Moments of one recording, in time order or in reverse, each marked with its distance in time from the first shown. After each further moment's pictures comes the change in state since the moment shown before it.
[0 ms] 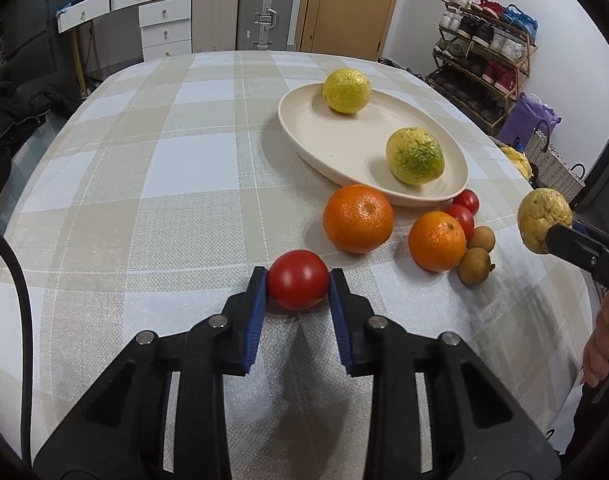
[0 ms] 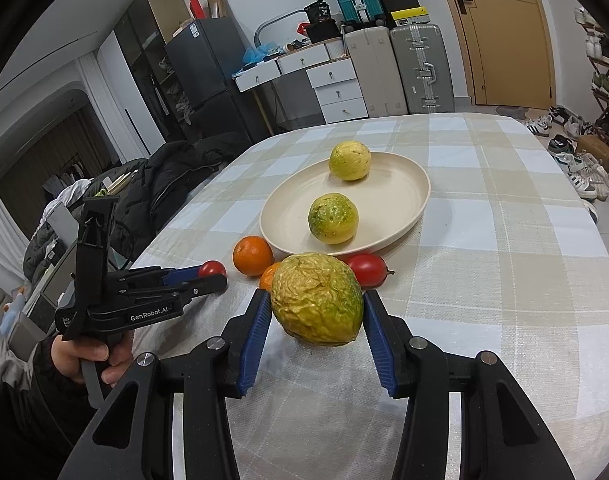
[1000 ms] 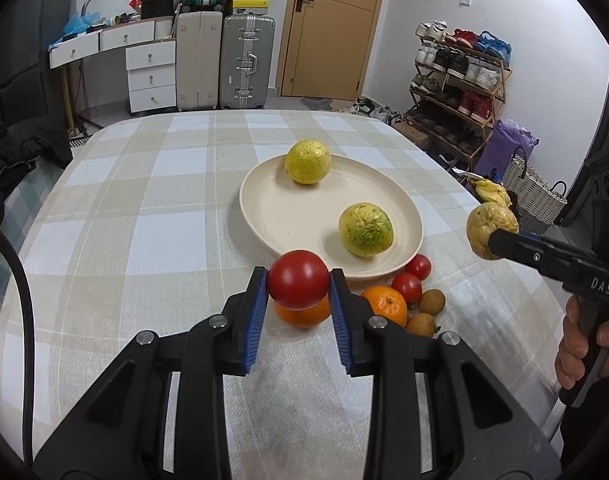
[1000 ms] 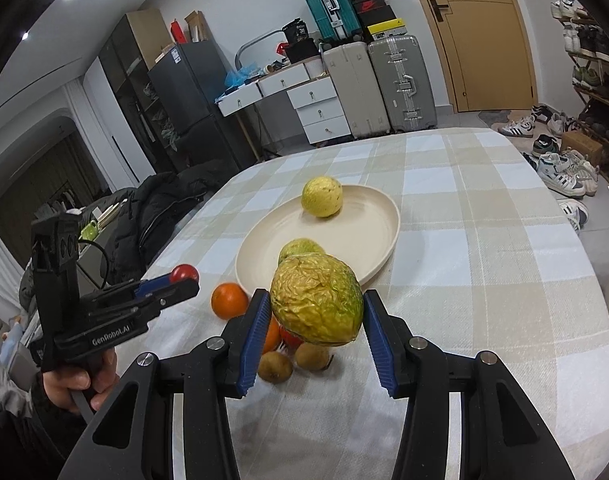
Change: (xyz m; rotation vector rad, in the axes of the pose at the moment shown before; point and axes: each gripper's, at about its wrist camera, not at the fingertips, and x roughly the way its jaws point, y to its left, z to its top) left arm -0.038 -0.026 0.029 0.040 -0.165 -0.057; right arm -0.006 -0.020 0.028 0.068 -0.074 -0.030
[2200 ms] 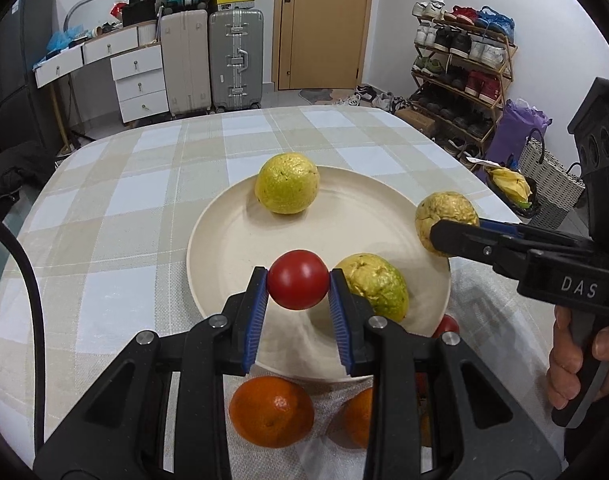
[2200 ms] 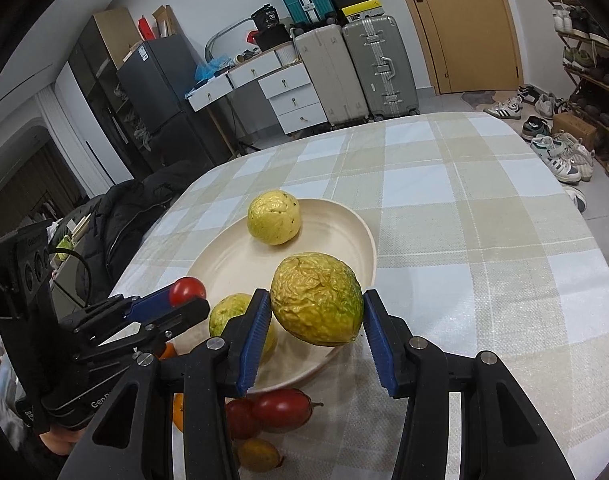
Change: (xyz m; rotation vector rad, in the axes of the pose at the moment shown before) left arm 0.093 -0.031 0.045 0.075 0.044 0.049; right arm 0.081 -0.038 0.046 0.060 0.057 -0.061
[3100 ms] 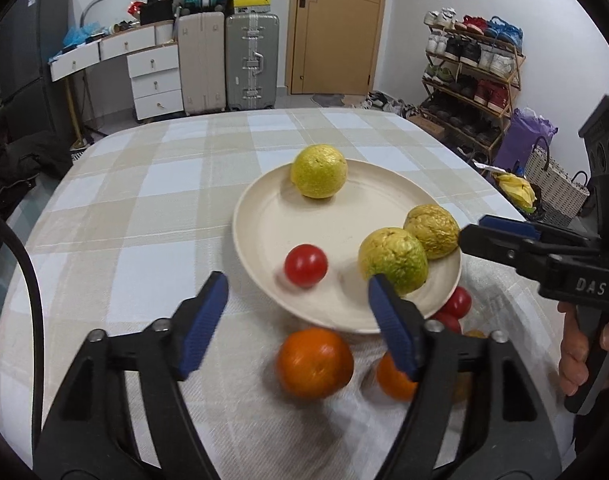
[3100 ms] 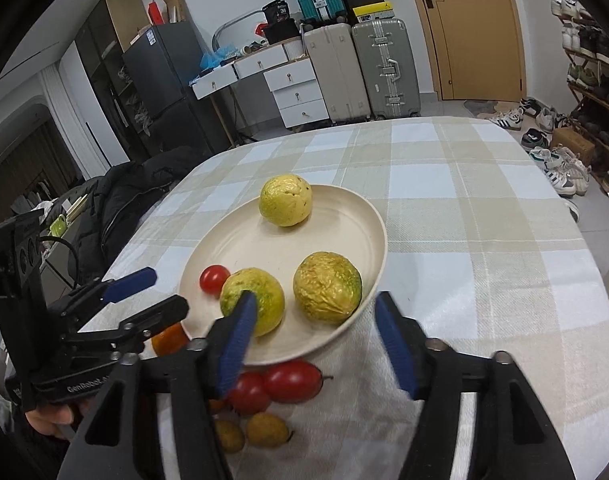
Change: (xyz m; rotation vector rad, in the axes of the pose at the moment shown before) left arm -0.032 0.027 -0.023 -0.044 -0.035 0.026; right arm -0.014 0.019 -0.018 -0.065 0.003 -0.034
